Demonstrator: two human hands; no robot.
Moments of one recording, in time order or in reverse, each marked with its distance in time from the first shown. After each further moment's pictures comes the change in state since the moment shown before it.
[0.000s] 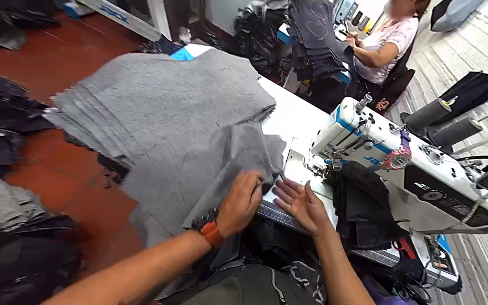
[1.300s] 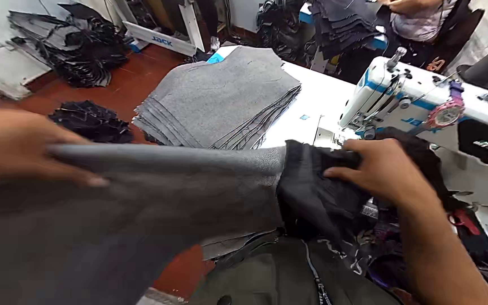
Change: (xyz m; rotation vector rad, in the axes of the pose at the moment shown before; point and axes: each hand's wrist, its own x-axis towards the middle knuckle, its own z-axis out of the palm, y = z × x) left_hand -0.048 0.023 -0.354 0.524 -0.536 -0.306; right_hand -0.066 -0.105 0.091 -1.841 0.104 -0.431
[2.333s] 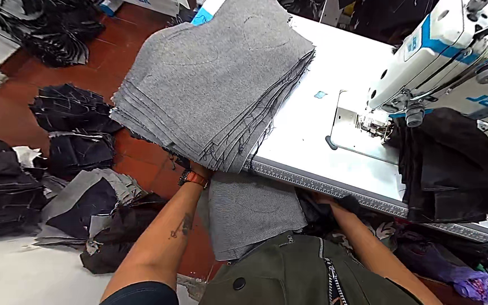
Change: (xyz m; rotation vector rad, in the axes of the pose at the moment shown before) left_hand 0.170 0.034 0.196 -0.200 0.026 -0.516; right_hand -0.025 0.033 0.243 0.357 -0.381 0.341
